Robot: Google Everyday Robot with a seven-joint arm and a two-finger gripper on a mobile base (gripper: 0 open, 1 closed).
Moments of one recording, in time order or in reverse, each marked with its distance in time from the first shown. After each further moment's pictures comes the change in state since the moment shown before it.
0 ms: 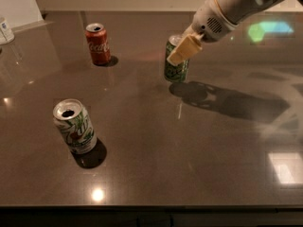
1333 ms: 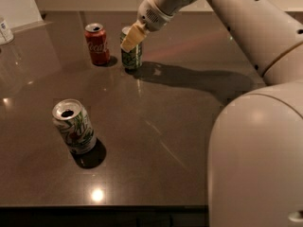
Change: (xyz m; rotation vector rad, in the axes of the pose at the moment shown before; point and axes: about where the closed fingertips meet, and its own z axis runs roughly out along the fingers) arm -0.110 -0.041 0.118 -0.052 -0.036 -0.011
